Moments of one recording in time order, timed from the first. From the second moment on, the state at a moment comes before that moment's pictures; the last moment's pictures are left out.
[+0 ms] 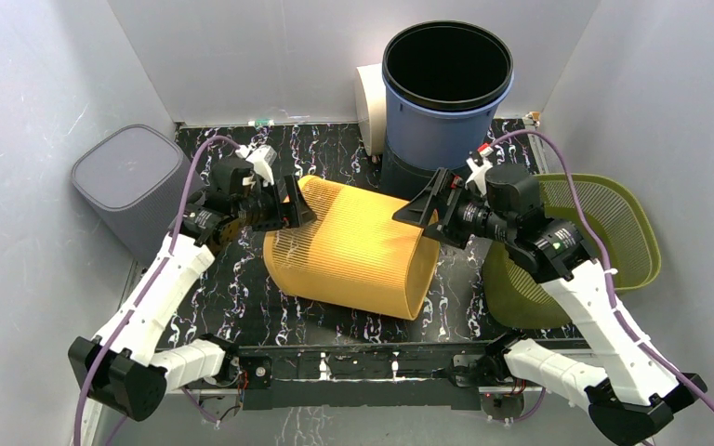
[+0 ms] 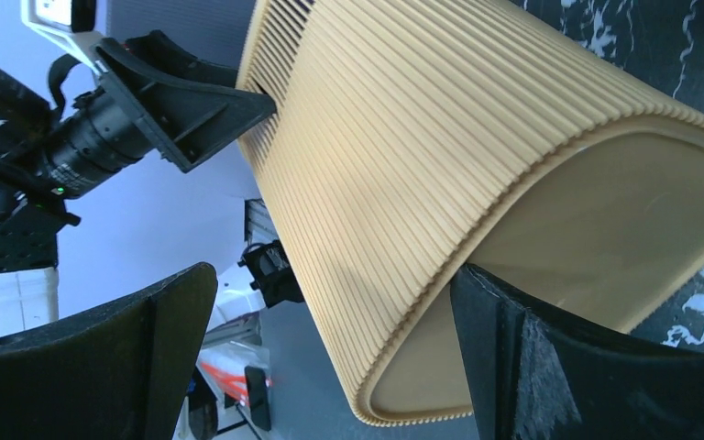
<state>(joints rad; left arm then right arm) -0.40 1.12 1.11 -0.72 0.25 -0.47 0.54 0.94 1.21 -0.76 -0.32 0.92</state>
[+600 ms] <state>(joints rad) -0.38 1.29 1.18 -0.54 0.30 -0.41 0.53 0.99 1.33 -0.76 -0.32 0.86</state>
